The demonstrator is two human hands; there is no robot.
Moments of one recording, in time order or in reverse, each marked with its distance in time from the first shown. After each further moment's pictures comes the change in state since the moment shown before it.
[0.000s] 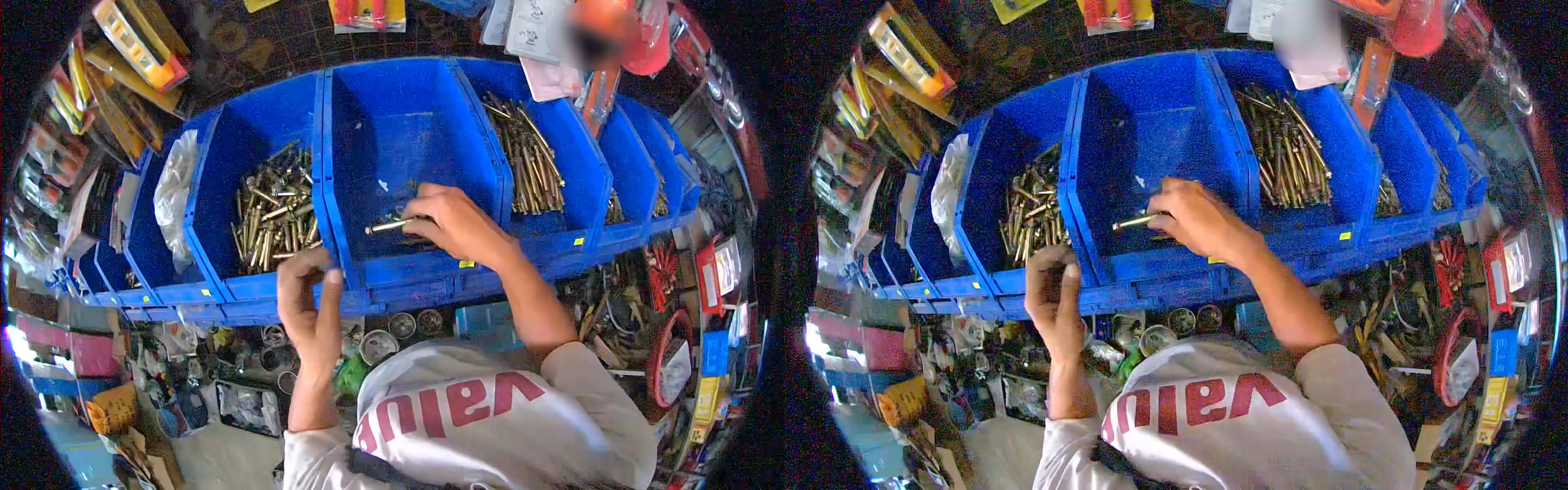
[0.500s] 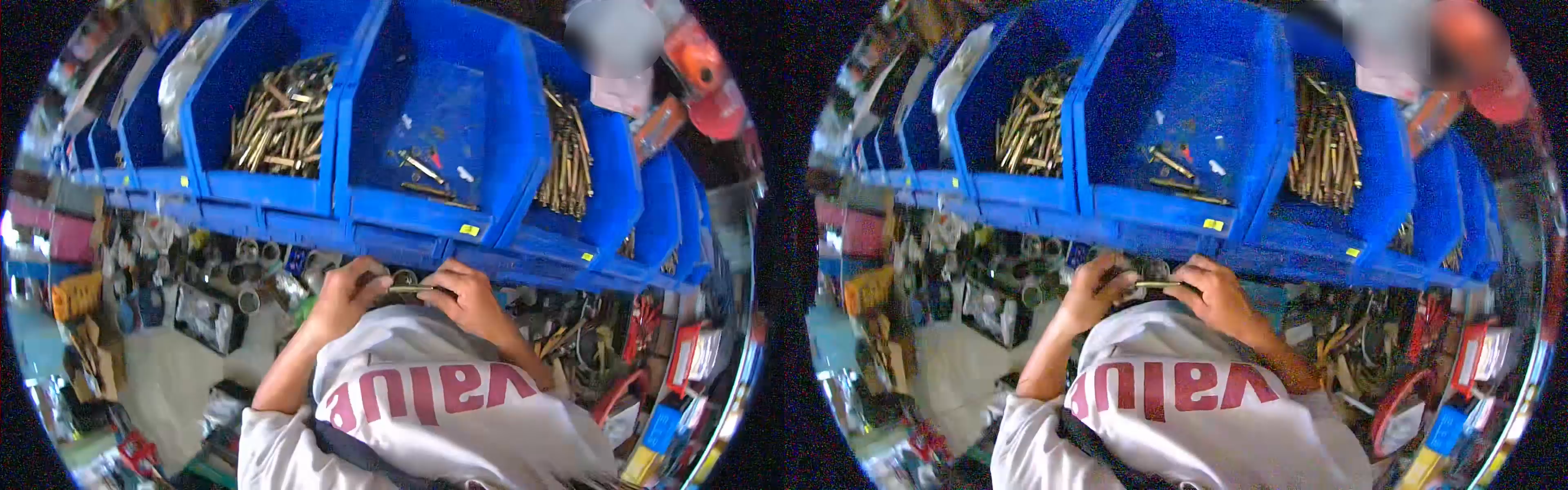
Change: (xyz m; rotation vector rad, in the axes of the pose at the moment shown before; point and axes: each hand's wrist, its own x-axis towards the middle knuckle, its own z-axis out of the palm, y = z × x) left_hand -0.090 -0.031 0.027 0.126 -0.432 -0.444; right_hand -0.131 -0.019 0.043 0.372 -0.159 0.185
